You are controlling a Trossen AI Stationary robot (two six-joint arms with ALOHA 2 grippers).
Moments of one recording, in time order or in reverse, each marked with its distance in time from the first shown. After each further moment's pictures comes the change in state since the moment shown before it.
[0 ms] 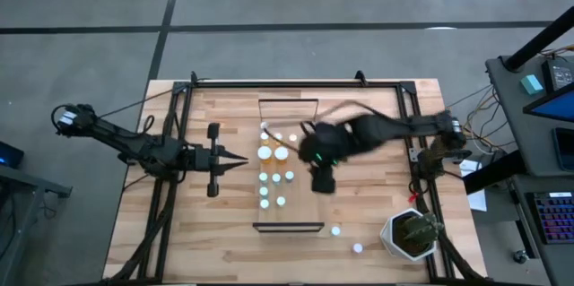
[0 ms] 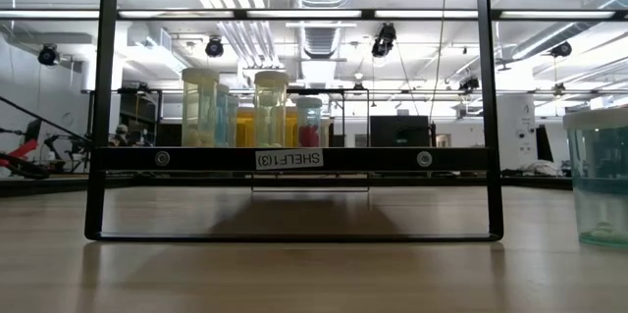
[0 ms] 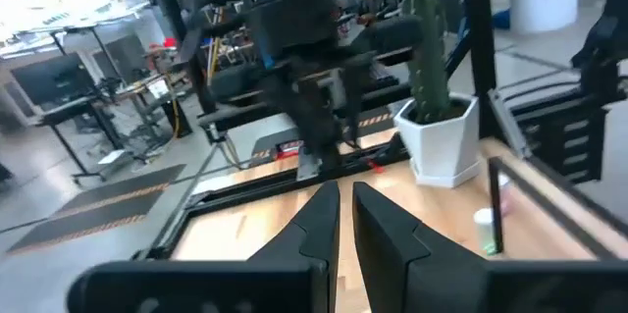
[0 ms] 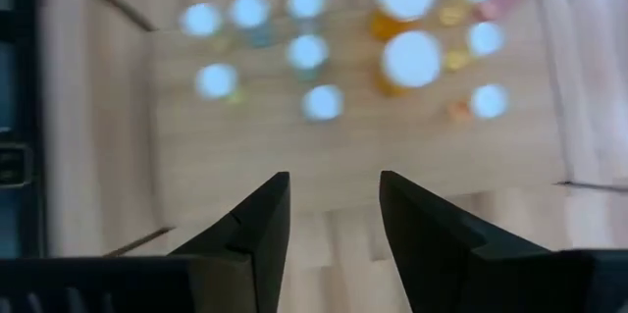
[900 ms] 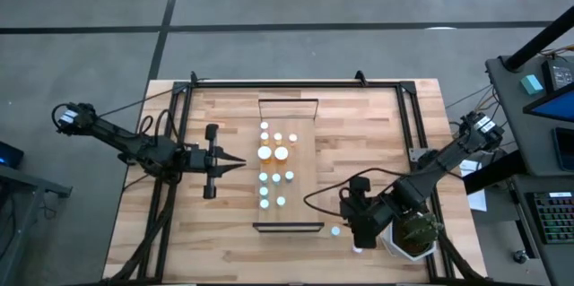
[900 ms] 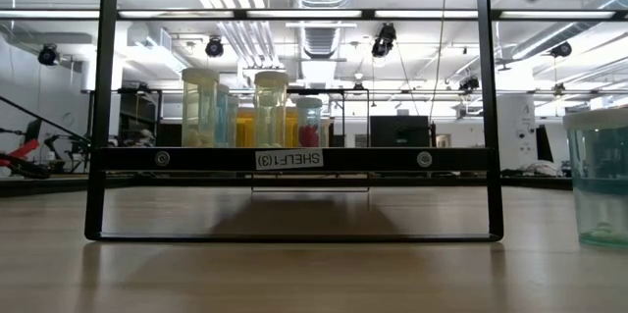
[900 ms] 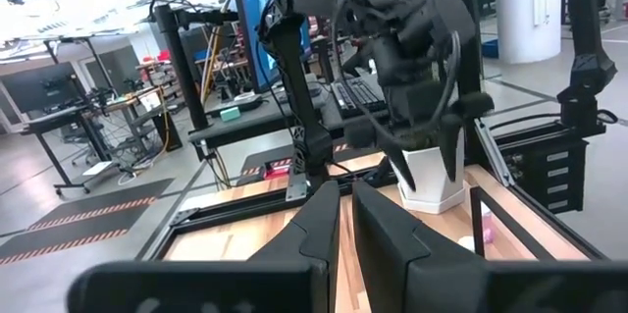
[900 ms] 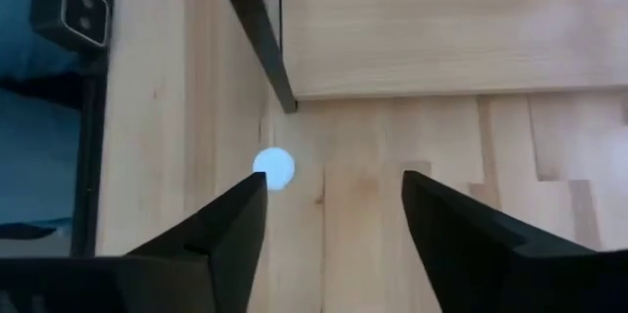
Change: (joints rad) left arm -0.030 -0.008 -0.001 0.047 -0.003 -0.026; right arm 0.487 -0.296 -0.723 0.420 0.177 0.372
